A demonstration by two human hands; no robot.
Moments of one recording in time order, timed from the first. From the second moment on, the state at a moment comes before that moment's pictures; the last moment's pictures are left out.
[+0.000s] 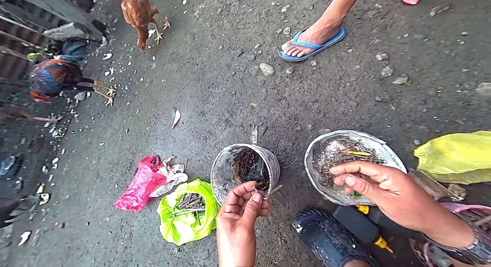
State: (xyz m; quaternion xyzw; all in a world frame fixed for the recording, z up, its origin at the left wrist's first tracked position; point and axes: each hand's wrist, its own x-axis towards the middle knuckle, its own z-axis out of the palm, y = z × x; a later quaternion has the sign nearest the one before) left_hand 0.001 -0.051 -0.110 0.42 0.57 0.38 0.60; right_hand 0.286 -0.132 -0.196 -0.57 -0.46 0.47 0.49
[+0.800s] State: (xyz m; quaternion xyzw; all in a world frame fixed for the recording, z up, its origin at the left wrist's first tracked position) left_hand -0.022 -0.010 -0.114 0.64 0.61 0.26 0.40; right_hand 0.341 -0.157 -0.241 -0.78 -0.55 0.26 0.13
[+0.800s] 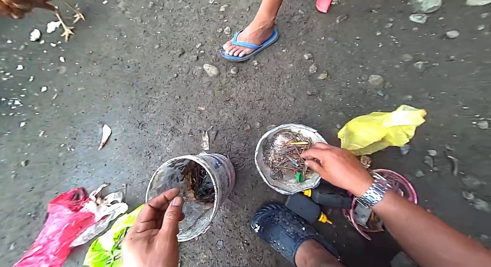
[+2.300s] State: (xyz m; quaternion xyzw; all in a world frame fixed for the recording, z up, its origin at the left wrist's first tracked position) left_hand 0.141 -0.074 -0.232 0.48 0.51 0.24 0.67; right_hand 0.321 -0.161 -0.245 -0.63 -0.15 0.54 0.53
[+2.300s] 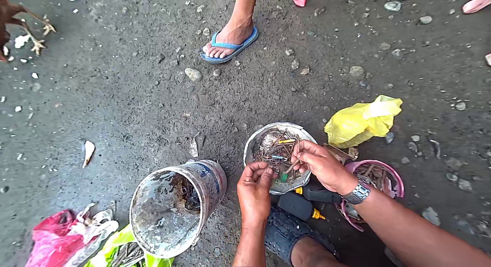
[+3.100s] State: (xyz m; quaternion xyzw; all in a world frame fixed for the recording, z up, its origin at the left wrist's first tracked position) left_hand 0.133 -0.071 -0.189 0.07 0.49 0.26 0.83; right_hand 0.313 -0.160 -0.232 -0.51 -0.08 0.62 0.59
